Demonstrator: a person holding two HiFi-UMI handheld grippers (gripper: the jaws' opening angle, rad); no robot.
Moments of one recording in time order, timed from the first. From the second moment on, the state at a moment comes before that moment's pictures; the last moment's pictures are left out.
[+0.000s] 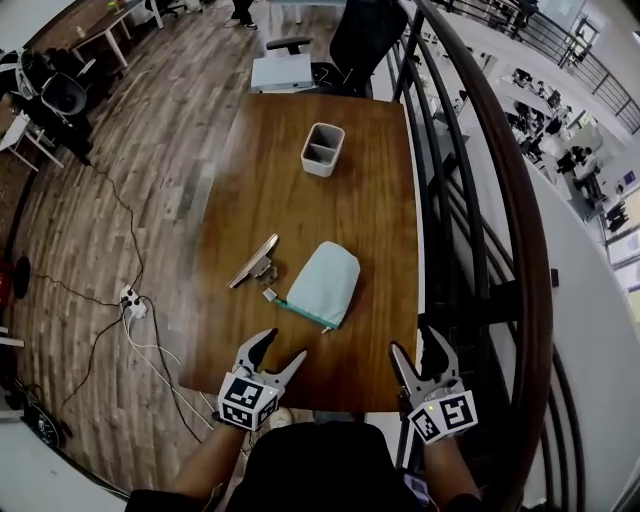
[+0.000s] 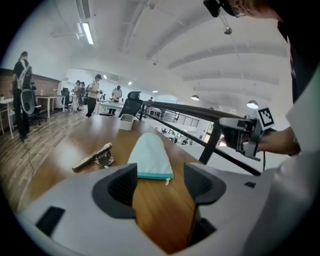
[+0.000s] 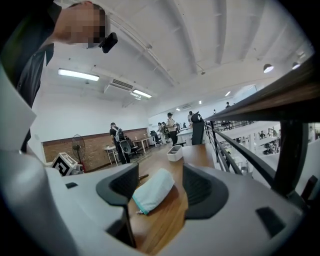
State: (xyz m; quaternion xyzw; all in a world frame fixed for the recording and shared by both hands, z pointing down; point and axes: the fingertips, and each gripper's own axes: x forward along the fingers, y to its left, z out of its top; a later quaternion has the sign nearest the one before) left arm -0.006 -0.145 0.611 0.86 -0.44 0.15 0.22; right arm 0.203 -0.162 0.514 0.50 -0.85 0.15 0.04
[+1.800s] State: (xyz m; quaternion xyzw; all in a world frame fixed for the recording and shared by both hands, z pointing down) left arm 0.025 -0.223 0.713 0.81 -0.39 0.38 0.20; right arm 0.236 -0.129 0.541 0.56 -0.80 0.19 0.09
